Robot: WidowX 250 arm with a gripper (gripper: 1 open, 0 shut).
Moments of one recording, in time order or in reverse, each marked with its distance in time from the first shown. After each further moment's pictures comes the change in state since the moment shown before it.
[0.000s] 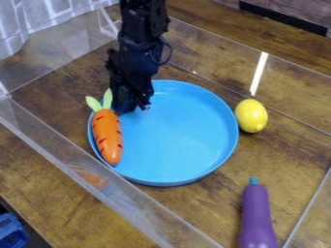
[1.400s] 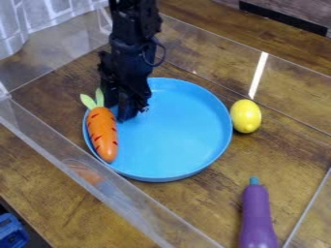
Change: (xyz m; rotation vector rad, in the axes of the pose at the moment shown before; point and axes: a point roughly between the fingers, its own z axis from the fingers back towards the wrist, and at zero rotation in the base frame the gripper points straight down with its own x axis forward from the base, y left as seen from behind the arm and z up) arm -0.003 -0.004 0.004 0.009 -0.041 0.119
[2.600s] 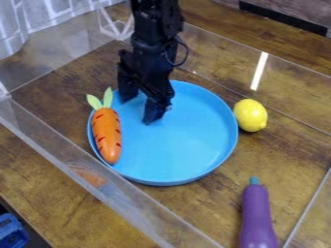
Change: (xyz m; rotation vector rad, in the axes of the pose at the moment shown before) arm 0.022 -0.028 0.009 -0.017 -0.088 -0.055
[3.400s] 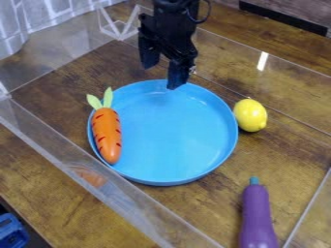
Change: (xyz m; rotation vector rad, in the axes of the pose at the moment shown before) arm 0.037 0.014 0.040 -0.003 -0.068 0.016
